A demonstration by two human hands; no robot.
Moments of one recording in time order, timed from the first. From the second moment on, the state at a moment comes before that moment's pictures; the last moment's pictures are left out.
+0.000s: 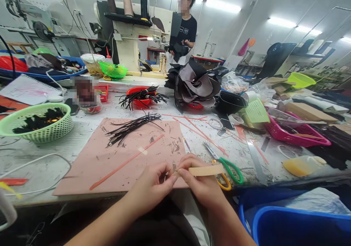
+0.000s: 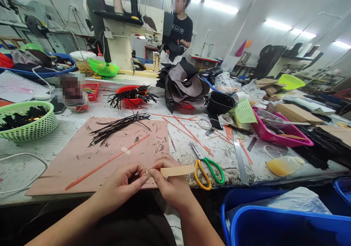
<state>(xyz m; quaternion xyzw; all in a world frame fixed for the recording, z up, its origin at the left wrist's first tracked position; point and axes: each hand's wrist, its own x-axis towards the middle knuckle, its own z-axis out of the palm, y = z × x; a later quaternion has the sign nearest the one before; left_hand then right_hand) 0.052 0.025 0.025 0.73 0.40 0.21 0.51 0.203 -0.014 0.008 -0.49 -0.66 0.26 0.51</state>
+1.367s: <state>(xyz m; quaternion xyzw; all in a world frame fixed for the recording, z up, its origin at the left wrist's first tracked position) 0.040 0.035 -0.008 0.66 0.46 0.21 0.56 0.279 0.067 -0.023 -0.79 -0.61 0.07 0.04</state>
